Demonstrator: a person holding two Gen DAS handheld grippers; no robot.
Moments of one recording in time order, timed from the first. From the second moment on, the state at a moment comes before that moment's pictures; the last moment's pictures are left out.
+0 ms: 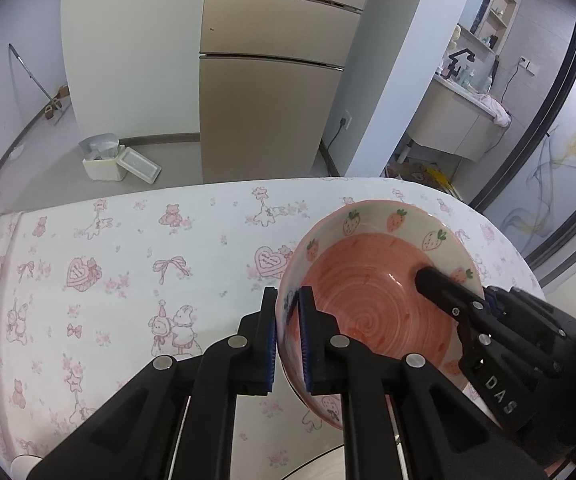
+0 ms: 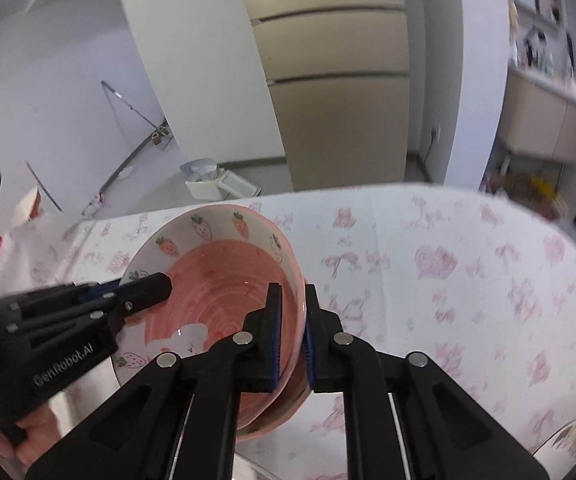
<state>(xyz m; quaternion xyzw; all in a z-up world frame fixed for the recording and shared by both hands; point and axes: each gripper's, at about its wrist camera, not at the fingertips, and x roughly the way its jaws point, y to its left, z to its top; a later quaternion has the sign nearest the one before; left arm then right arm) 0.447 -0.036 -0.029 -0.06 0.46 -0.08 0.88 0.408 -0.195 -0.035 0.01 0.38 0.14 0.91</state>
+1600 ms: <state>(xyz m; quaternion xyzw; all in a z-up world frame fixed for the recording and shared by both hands) 0.439 -0.029 -0.014 -0.07 0.42 -0.07 0.90 0.415 -0.224 -0.025 0.10 0.42 0.15 0.89</state>
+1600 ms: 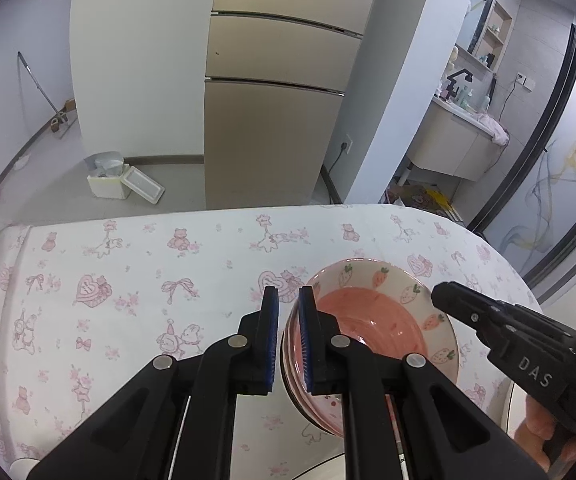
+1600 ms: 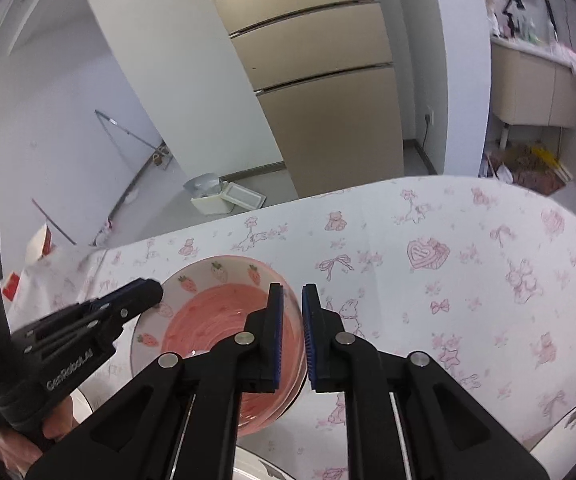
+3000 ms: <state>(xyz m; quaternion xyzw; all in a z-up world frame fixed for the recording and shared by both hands) 0.273 -0.004 0.177 -0.04 0.11 0.00 0.99 0.309 -0.253 0.116 0.11 0.18 0.06 0.98</state>
